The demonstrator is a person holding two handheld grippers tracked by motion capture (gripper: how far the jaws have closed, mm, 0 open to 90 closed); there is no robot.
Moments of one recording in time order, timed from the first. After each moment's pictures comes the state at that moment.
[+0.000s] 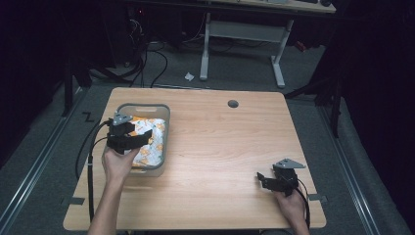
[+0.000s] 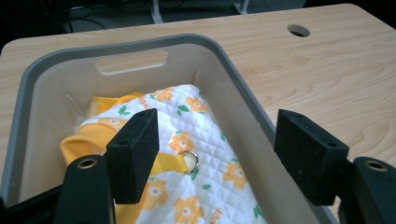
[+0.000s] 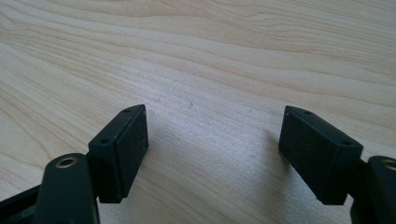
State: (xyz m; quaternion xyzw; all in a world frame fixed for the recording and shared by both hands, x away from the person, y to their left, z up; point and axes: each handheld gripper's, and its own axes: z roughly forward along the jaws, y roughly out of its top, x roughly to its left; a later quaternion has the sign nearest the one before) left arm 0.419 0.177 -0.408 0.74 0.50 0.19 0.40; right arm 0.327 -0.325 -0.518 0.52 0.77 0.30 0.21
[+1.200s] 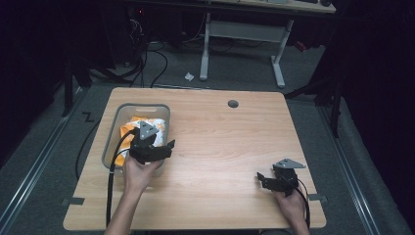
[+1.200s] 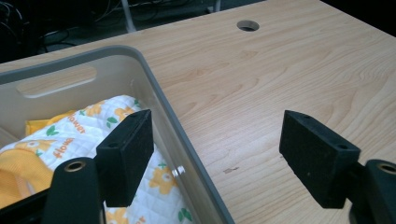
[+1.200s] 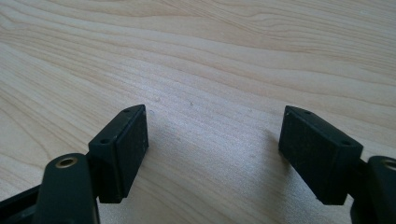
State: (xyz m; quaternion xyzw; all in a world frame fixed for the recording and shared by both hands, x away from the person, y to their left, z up) left arm 0.388 0.115 -0.407 0.77 0.44 0.20 0.41; right arm 0.327 -0.325 -0.518 0.52 0.77 0.30 0.21
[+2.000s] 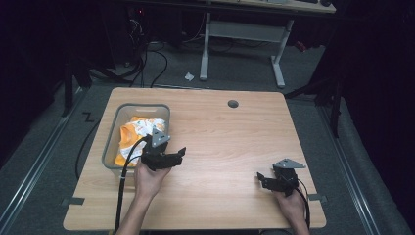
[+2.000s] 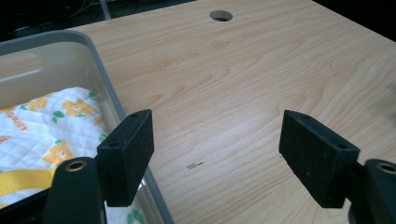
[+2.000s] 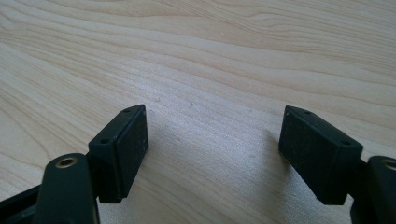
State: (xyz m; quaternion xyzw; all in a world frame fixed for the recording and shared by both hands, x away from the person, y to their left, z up) left arm 0.377 0.089 -0.425 0.78 0.42 0.17 0.42; right arm 0.327 -0.325 -0.518 0.52 0.77 0.30 0.21
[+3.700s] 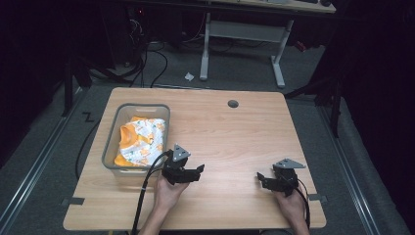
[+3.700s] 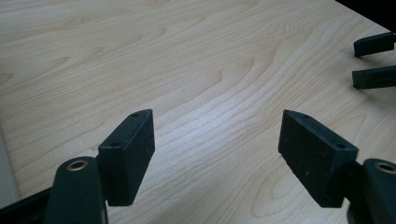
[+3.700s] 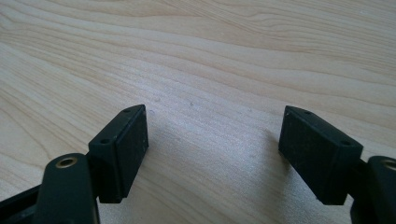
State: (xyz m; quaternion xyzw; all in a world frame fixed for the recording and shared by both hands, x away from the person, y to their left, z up) left arm 0.360 0.043 -0.475 0.80 0.41 0.11 0.43; right arm 0.327 -0.325 -0.518 0.52 0.77 0.30 0.21
